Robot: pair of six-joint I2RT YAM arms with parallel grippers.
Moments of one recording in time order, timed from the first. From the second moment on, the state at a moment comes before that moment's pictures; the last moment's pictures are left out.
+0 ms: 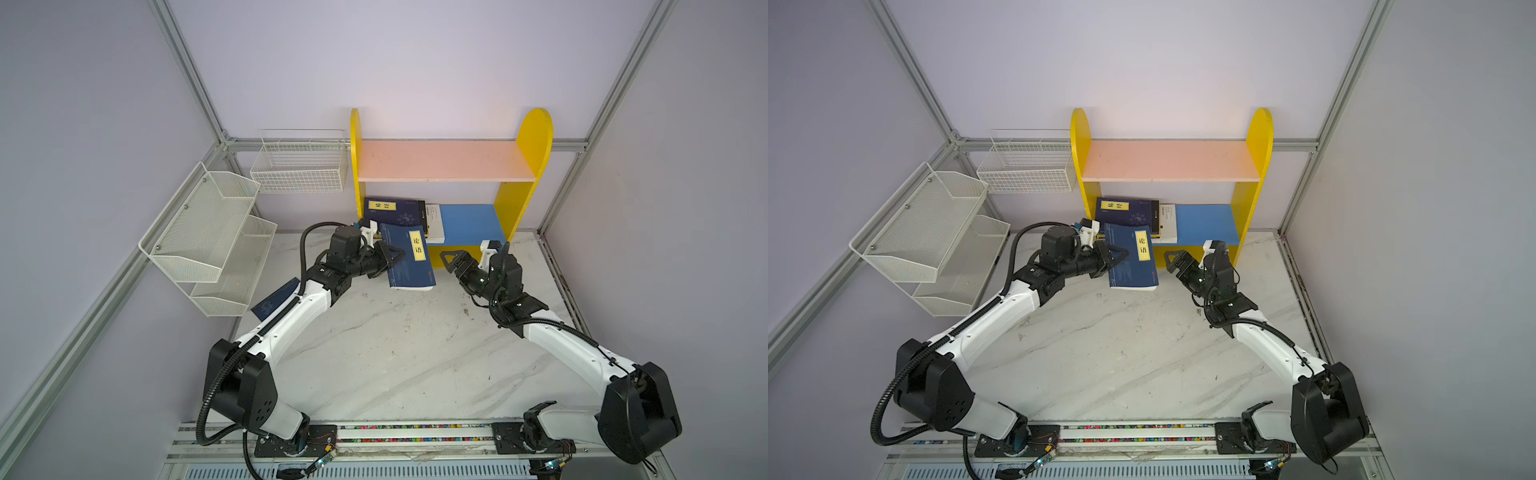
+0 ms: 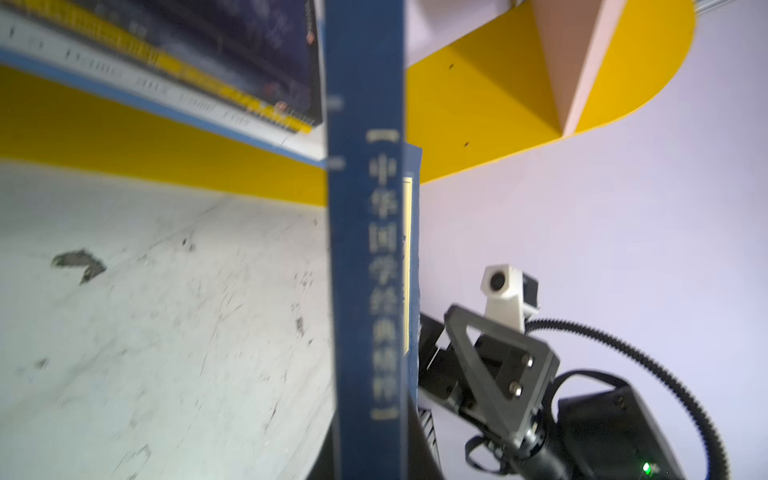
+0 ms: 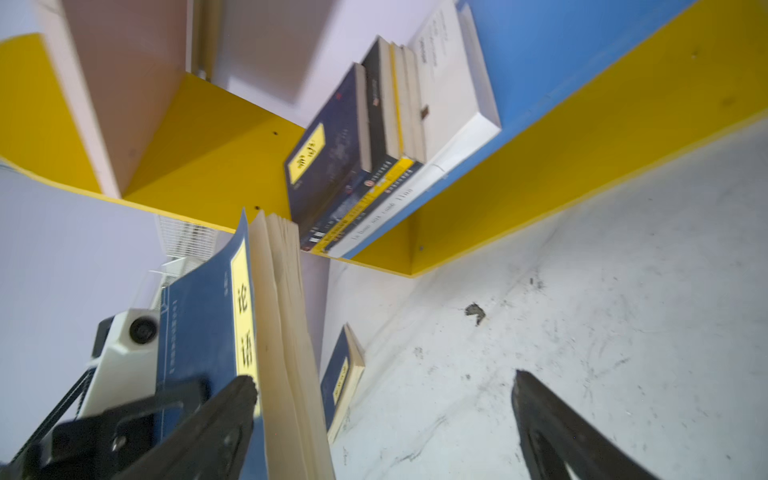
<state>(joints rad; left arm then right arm) -0.42 1.51 1.32 -0.13 0.46 -0.96 0.42 1.29 0.88 0.17 -0.18 1.07</state>
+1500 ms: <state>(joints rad) -0.49 1.63 1.44 0.08 0.21 -1.16 0.49 1.61 0.96 0.91 -0.37 1.43</state>
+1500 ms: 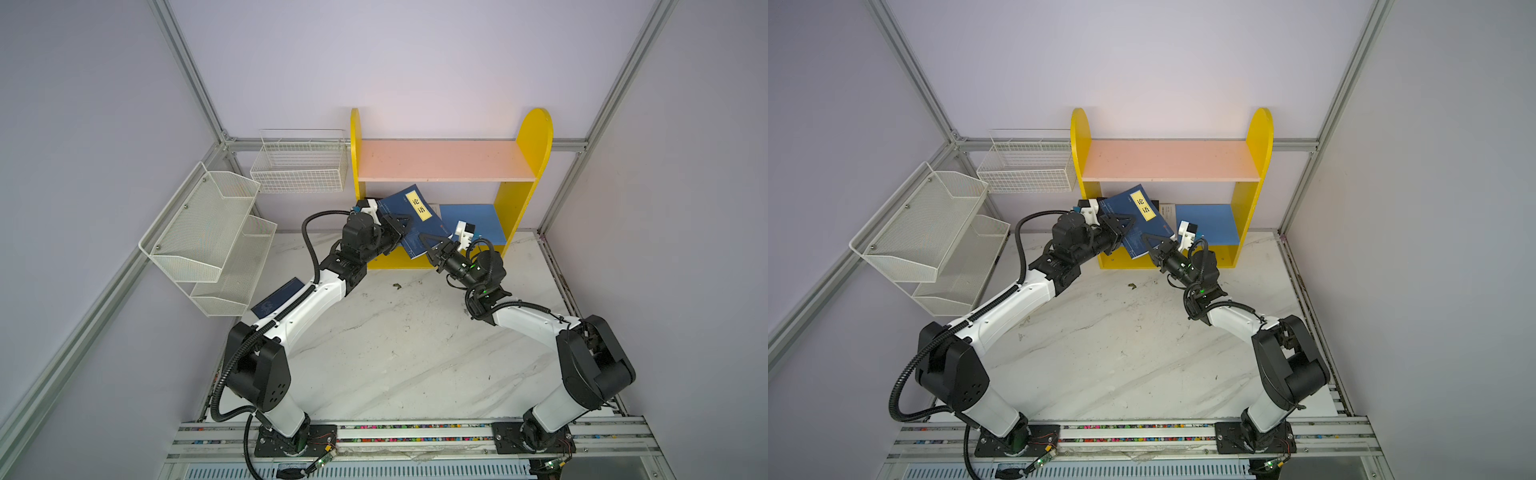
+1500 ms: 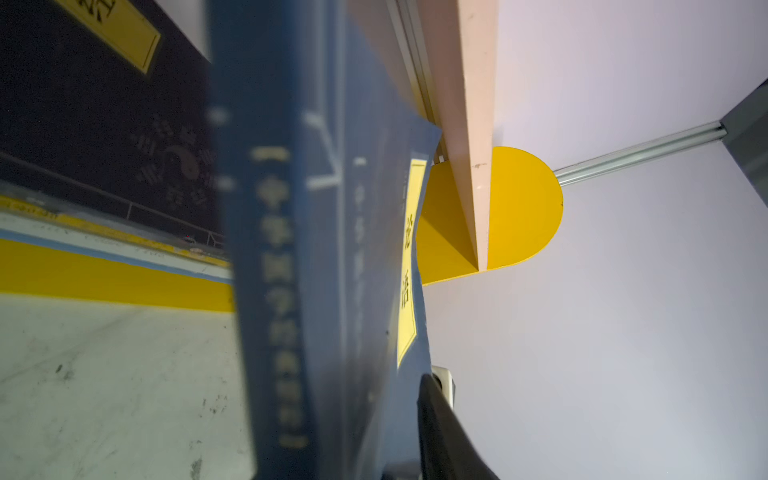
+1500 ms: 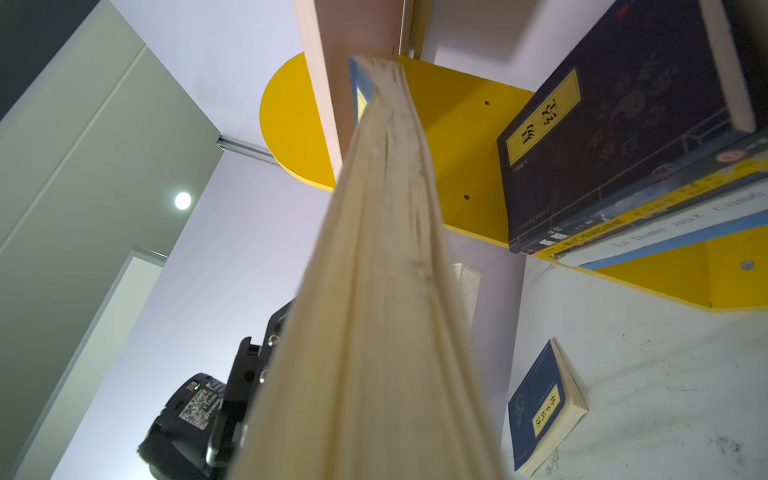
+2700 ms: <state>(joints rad) -0.34 1.51 1.32 0.09 0.40 -1.08 0.37 1.67 1.04 0.83 -0.78 1.48</state>
